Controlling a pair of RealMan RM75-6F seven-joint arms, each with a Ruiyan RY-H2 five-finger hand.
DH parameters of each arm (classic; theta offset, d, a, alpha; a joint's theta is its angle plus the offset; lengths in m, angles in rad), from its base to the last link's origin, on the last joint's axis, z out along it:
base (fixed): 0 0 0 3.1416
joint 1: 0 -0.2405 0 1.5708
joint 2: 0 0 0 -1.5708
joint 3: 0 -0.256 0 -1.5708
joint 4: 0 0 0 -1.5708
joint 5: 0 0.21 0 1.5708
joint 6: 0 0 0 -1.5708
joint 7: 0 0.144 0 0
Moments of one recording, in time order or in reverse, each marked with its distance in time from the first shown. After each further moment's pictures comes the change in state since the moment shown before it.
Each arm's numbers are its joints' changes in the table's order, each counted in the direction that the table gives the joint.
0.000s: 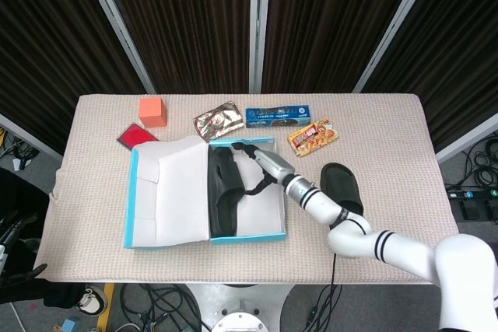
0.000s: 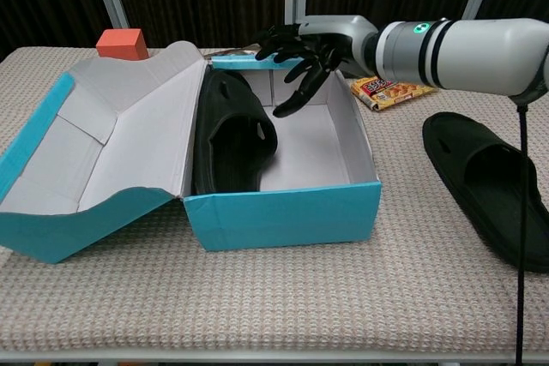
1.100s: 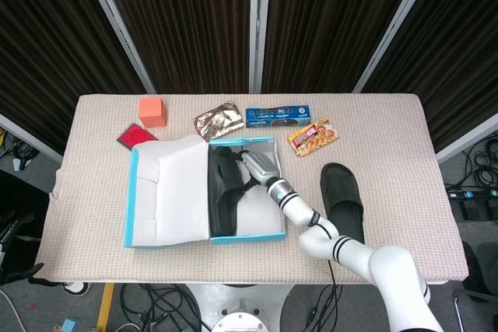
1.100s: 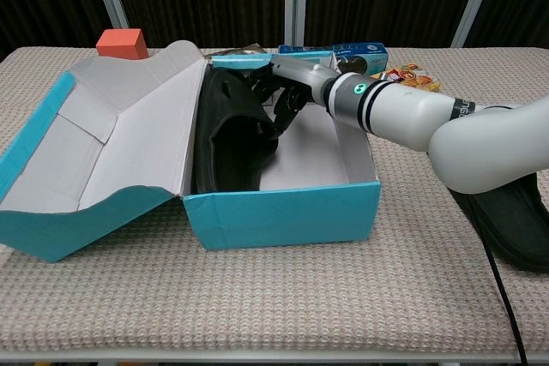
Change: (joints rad) left arm 0.005 -0.045 0.005 -0.113 -0.023 0.036 -0.077; right arm -0.078 -0.382 0.026 -0.506 -0.066 -0.082 -0.045
